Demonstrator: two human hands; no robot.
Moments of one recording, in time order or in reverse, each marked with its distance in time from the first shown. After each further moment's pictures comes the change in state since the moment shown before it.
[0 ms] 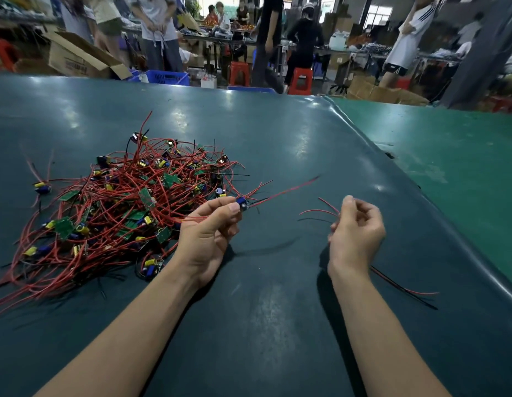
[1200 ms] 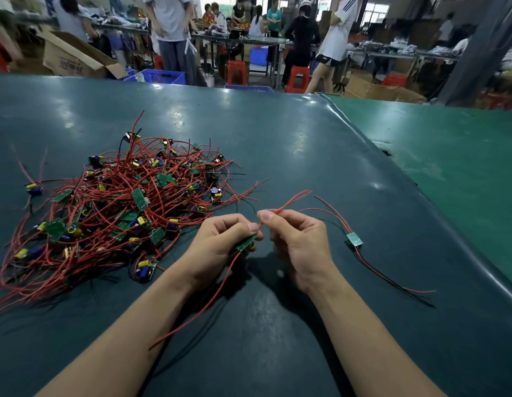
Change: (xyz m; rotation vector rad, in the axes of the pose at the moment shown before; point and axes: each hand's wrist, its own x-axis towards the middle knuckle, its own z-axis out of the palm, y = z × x) left_hand -0.011 -0.003 0.005 0.511 -0.317 -0.008; right_hand -0.044 -0.004 0.014 0.107 -0.774 0.281
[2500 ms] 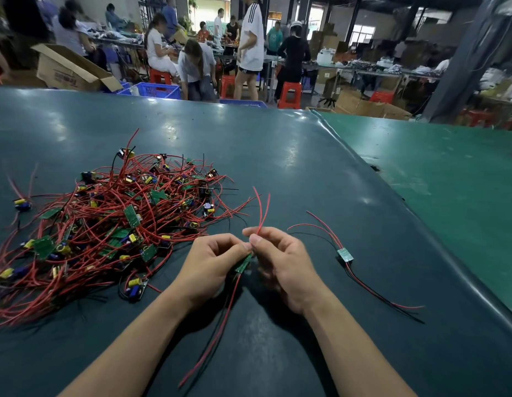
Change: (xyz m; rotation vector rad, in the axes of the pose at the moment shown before) left_hand -0.001 -0.005 0.004 0.095 0.119 0.004; right_hand -0.005 0.000 0.000 0.003 -0.178 0.121
